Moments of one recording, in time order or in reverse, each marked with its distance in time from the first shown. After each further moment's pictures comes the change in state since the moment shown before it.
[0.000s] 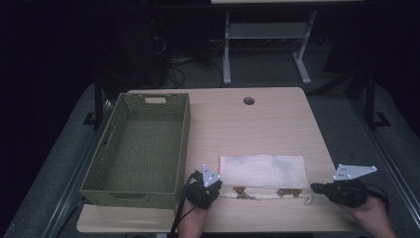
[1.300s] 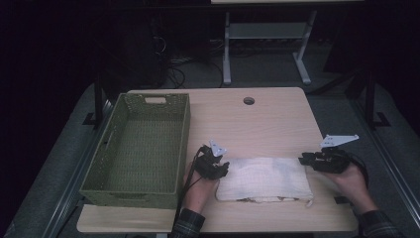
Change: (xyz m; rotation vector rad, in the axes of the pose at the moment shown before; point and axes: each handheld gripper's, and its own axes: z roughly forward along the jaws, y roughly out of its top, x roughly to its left) left arm 0.041 0.053 0.060 0.047 0.027 0.035; right arm -0.063 0.054 0.043 -0.052 -0.031 0.063
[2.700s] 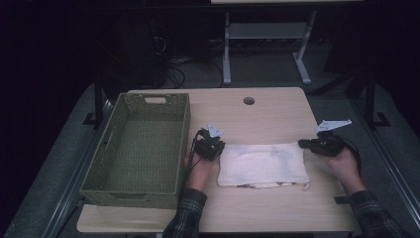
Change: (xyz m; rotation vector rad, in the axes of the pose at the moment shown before) left arm 0.035 0.030 0.023 -0.085 -0.004 -0.039; right arm -0.037 0.026 0.021 -0.014 -0.070 0.002
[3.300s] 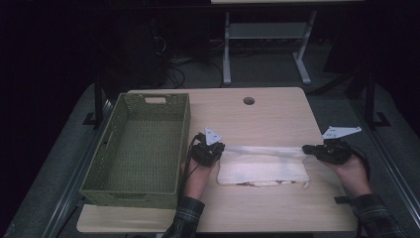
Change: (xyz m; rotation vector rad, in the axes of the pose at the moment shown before) left arm -0.016 -0.010 -0.033 -0.072 -0.006 0.039; right arm 0.022 -0.013 -0.030 -0.017 0.017 -0.035
